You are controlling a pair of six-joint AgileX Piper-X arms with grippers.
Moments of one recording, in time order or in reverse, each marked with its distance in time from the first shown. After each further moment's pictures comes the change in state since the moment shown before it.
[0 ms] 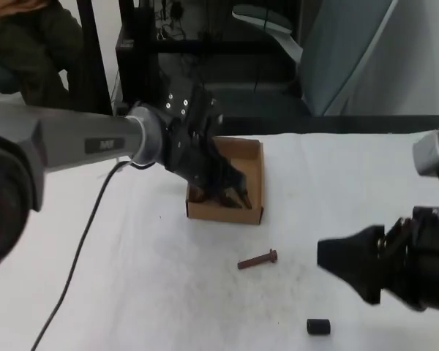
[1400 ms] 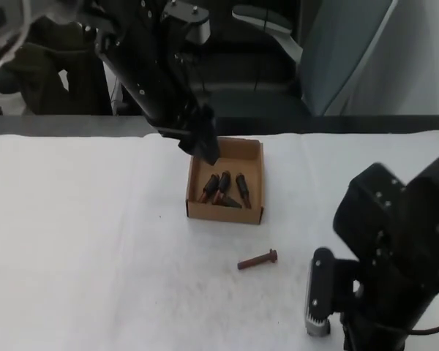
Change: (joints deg) left arm 2.3 -23.4 -7.9 46.0 7.7 22.5; right arm 0.0 37.9 -12.8 30.7 6.1 -61.6
